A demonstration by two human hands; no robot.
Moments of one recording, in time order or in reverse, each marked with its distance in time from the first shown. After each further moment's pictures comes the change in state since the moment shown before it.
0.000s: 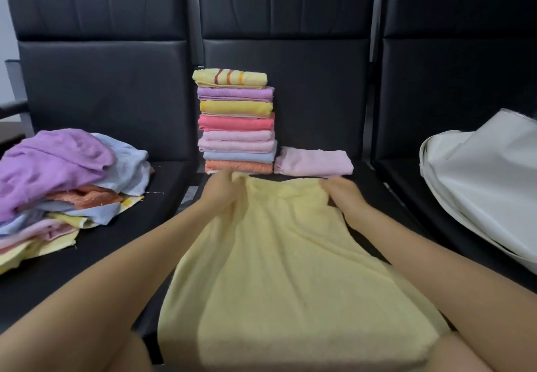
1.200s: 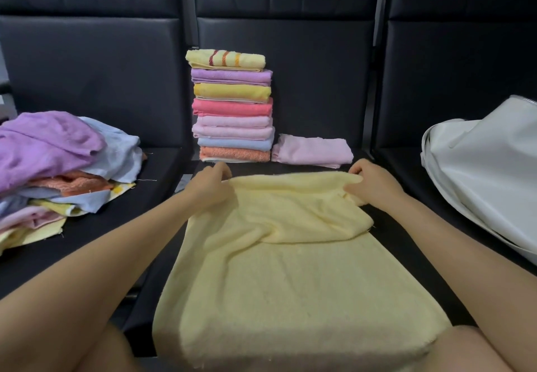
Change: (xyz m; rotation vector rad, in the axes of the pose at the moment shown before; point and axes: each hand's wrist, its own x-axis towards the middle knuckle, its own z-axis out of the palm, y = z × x) left_hand 0.001 -0.025 -0.007 0.344 -0.242 -0.029; right_hand 0.014 0.004 -0.059 -0.908 0.066 -0.217
